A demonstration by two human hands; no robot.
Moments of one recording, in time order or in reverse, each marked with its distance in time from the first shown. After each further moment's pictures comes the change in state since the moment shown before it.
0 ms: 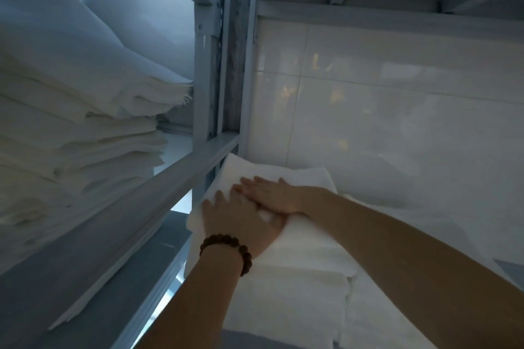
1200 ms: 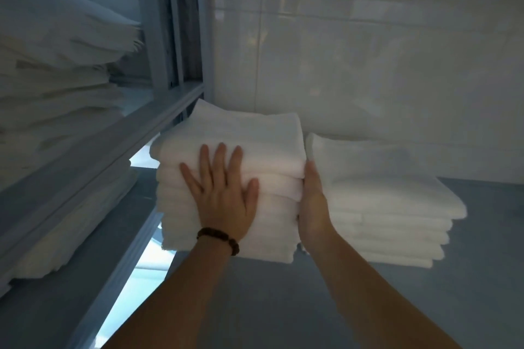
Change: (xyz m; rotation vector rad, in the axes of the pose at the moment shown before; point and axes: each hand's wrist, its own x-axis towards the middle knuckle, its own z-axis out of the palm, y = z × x) left_hand -0.052 0.013 0.060 -0.216 0.589 0.188; right_hand -0.131 -0.061 0.093 1.836 1.048 0.544
